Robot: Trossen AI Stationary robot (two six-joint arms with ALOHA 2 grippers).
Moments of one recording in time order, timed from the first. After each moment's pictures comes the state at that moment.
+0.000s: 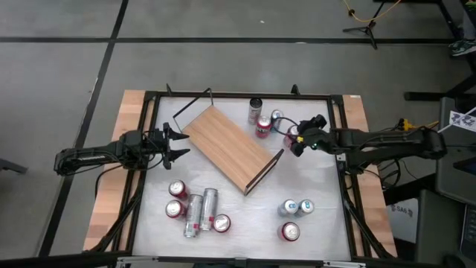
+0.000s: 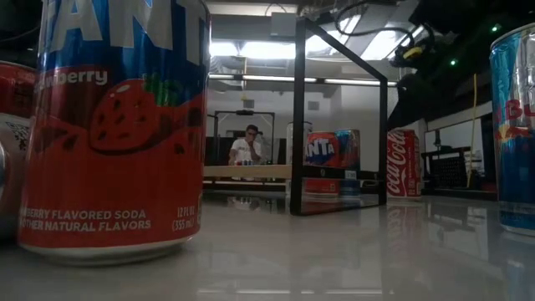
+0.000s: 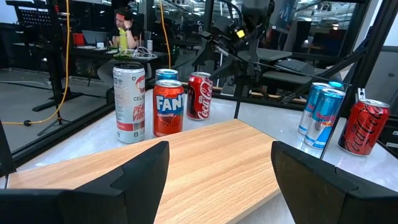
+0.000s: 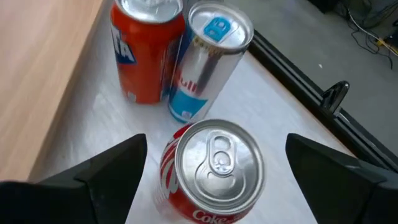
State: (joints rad) left arm 0.18 0.05 0.01 0.02 -0.02 -0.11; right arm -0.08 0.96 0.58 -0.47 0.58 0.29
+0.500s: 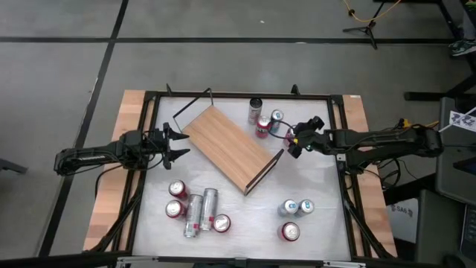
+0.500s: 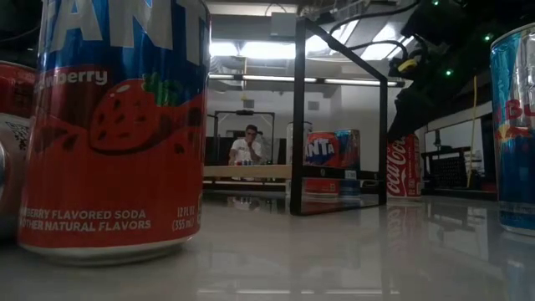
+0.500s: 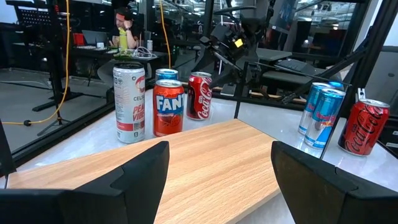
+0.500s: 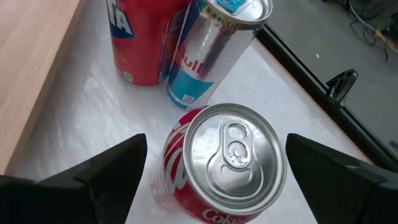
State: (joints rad) left arm 0.18 0.05 0.01 0.02 -0.02 -0.11; right arm -0.08 1.04 0.58 -0.47 0.58 0.31
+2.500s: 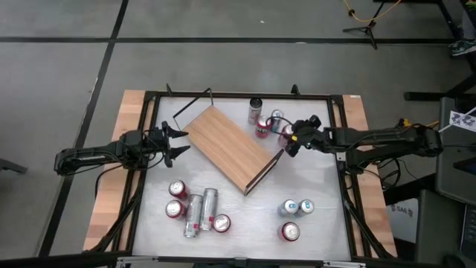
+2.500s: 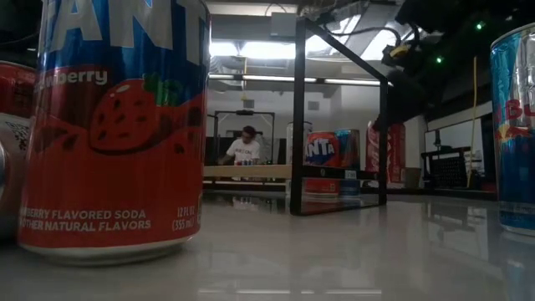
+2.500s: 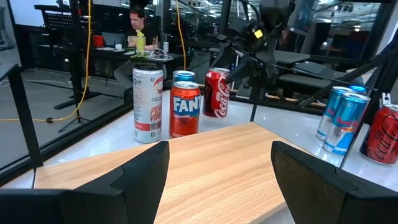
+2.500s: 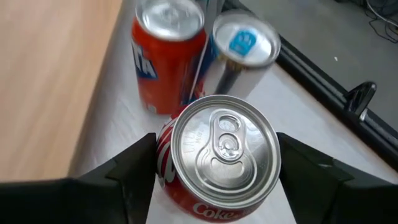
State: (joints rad) left arm 0.18 0.05 0.01 0.02 -0.09 -0.11; right arm -0.08 1.05 0.65 -0.43 0.54 0.33
